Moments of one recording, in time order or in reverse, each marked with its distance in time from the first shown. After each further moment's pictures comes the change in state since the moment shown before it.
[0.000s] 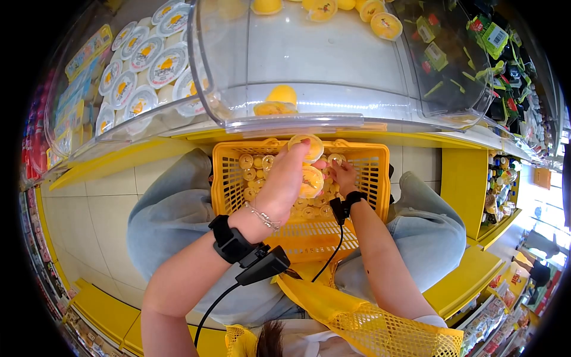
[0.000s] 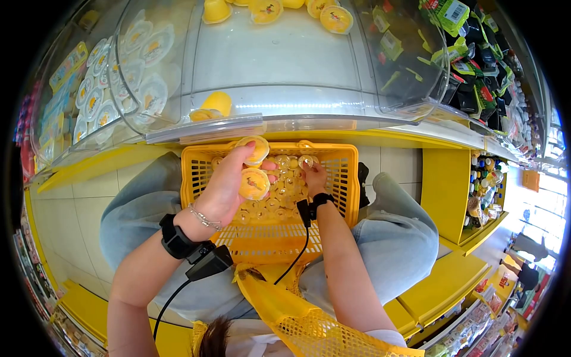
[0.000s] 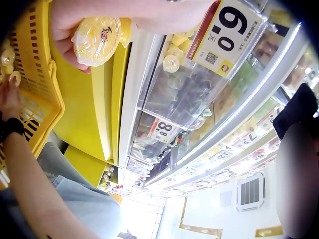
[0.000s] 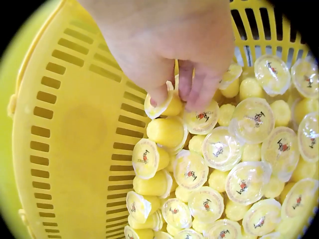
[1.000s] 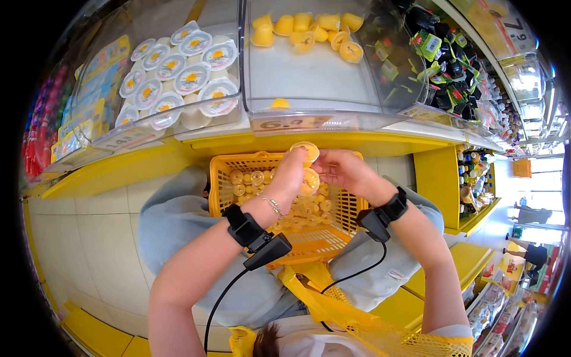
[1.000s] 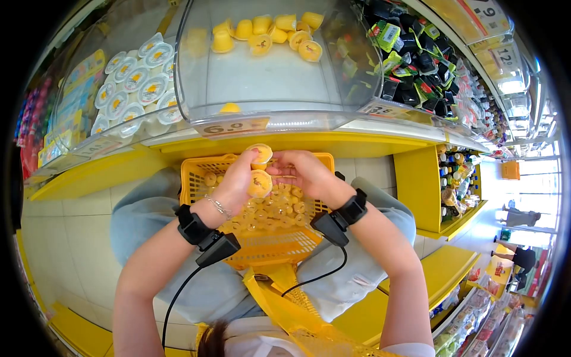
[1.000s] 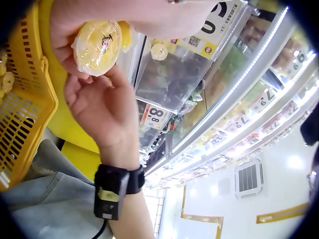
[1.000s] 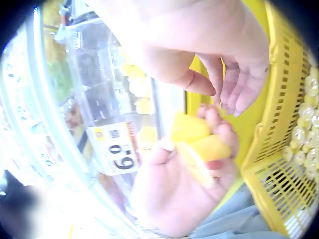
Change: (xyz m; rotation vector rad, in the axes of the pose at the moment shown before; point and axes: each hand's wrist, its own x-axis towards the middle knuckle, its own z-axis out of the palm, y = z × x) left_hand -0.005 -0.010 0.007 0.046 -0.151 0.071; right_hand -0.214 -0.243 0.014 -0.132 -0.657 0.110
